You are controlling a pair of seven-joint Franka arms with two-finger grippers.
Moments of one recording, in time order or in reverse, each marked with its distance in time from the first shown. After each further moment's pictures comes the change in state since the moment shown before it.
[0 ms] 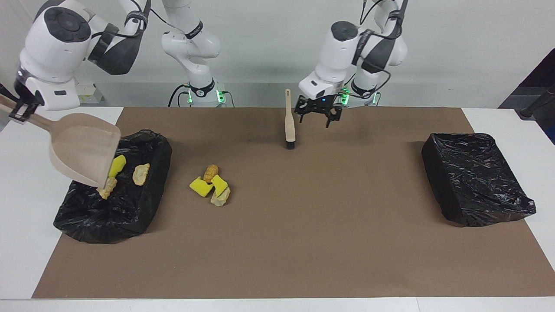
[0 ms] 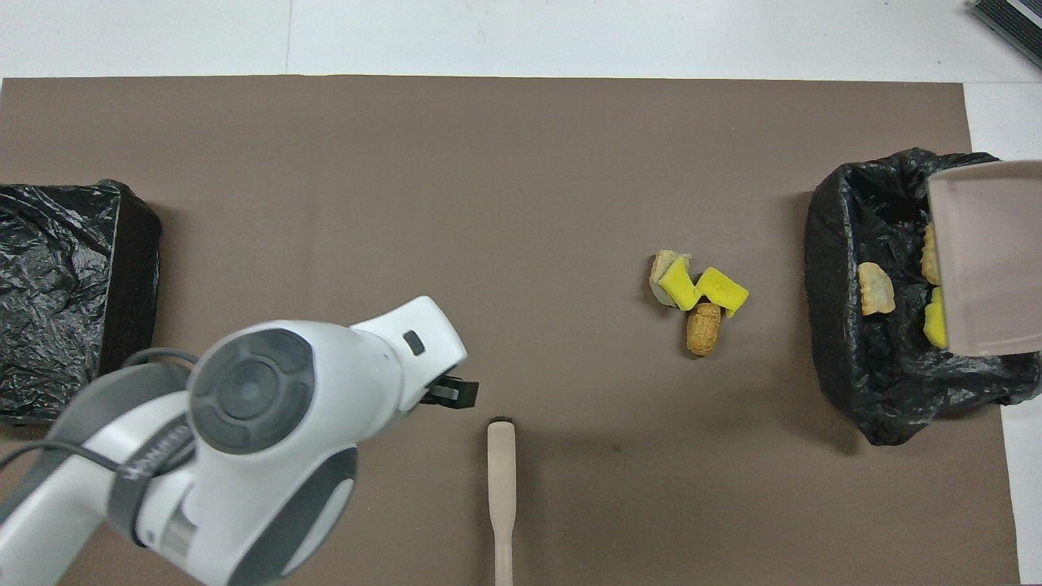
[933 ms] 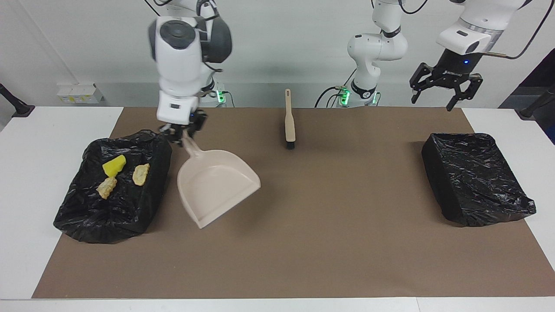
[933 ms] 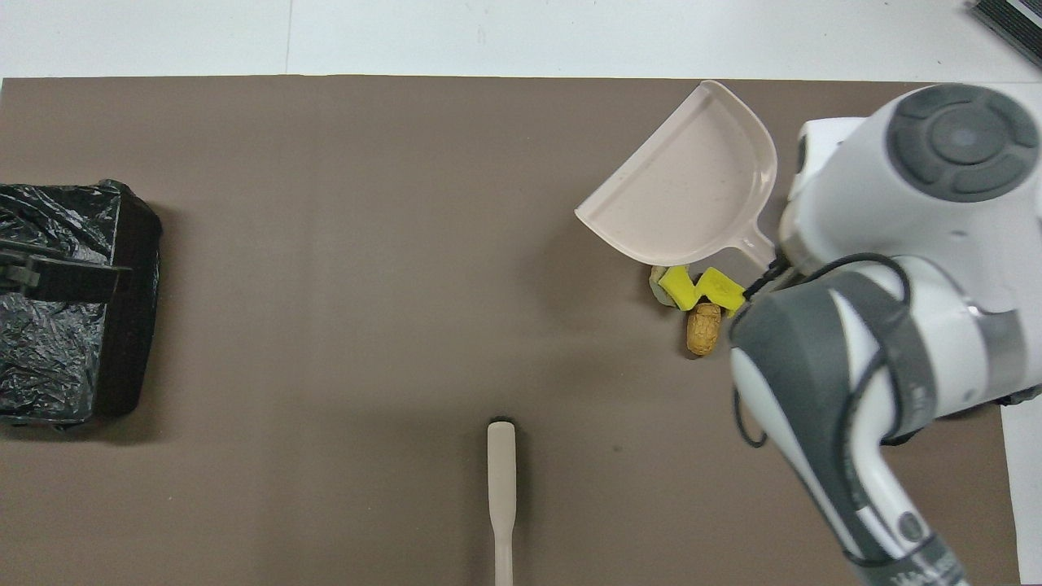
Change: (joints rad) left arm 0.454 0.019 0.006 0.421 0.015 -0.354 0.442; right arm 0.415 0.050 0.020 -0.037 0.570 -0.068 1.214
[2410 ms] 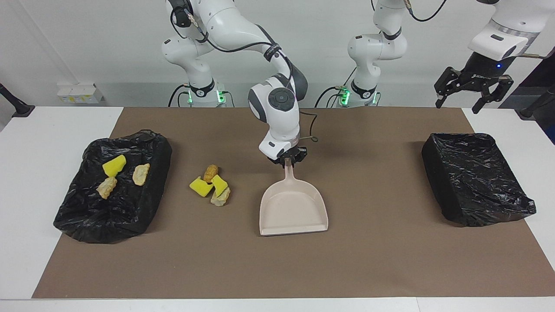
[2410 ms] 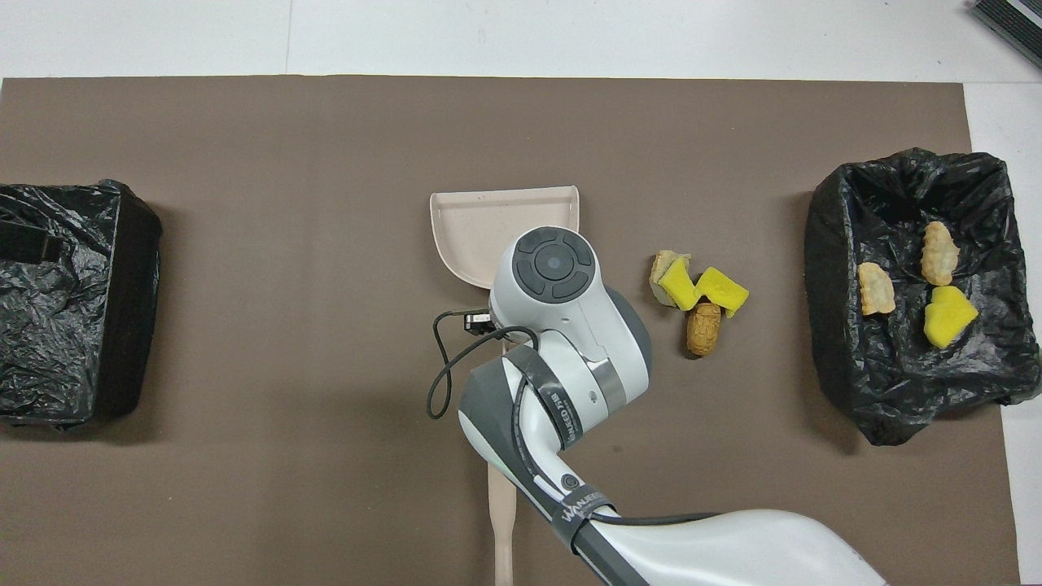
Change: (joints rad) left arm 0.071 0.104 -0.014 0.159 0.071 -0.093 -0.034; right arm 0.289 0.306 -0.004 -0.045 0.307 0.437 0.766
